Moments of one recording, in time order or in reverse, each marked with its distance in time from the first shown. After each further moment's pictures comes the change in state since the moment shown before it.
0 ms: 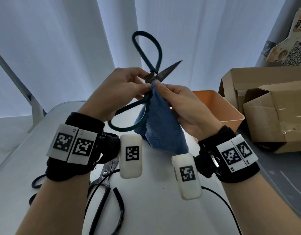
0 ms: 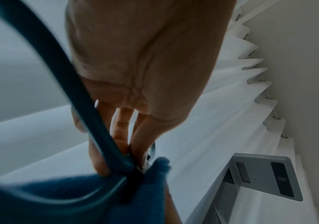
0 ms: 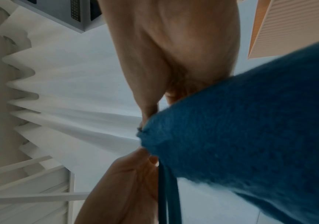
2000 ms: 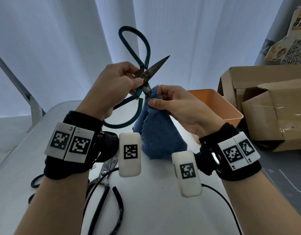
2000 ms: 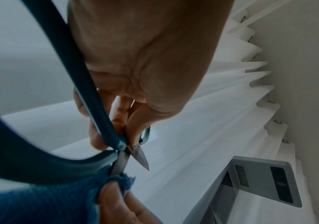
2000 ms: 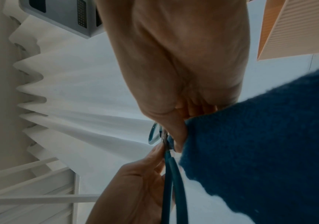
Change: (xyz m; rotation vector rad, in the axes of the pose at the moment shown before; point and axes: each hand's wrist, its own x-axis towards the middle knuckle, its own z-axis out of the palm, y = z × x) left_hand 0.007 -0.005 -0.004 -0.002 0.140 -0.056; right_hand 0.001 0.001 -0.001 -0.136 -0.105 -0.013
